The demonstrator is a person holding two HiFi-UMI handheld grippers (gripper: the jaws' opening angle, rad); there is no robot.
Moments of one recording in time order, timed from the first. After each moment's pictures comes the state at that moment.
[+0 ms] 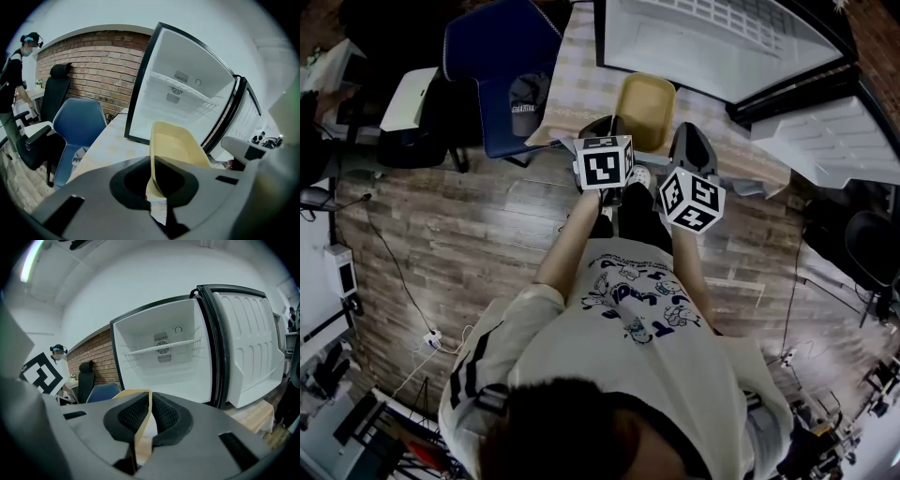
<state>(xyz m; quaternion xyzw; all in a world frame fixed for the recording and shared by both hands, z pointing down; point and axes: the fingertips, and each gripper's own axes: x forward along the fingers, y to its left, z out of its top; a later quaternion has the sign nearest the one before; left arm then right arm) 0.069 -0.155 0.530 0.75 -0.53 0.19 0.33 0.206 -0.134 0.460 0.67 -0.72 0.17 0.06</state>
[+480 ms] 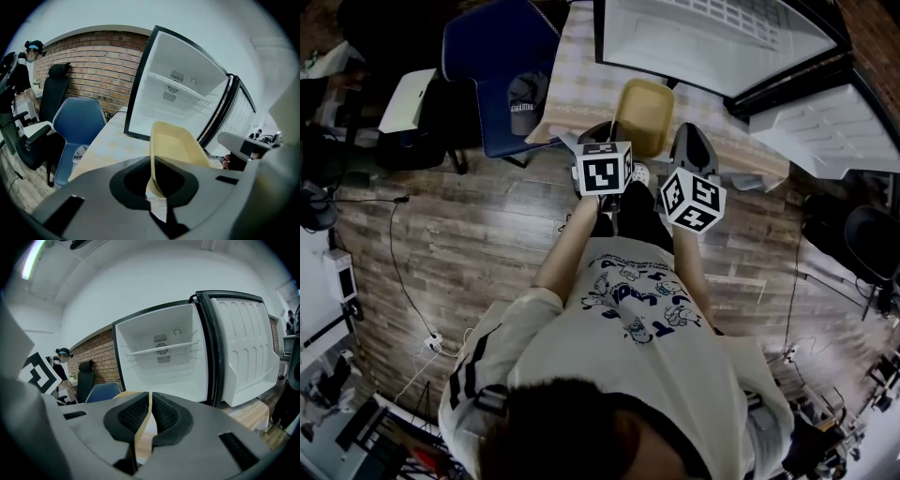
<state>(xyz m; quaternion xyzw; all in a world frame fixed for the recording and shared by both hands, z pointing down) 0.067 -0.128 0.530 0.76 -0.52 0.19 0.33 0.205 -0.115 0.457 0.68 -0.72 0.16 0.06</state>
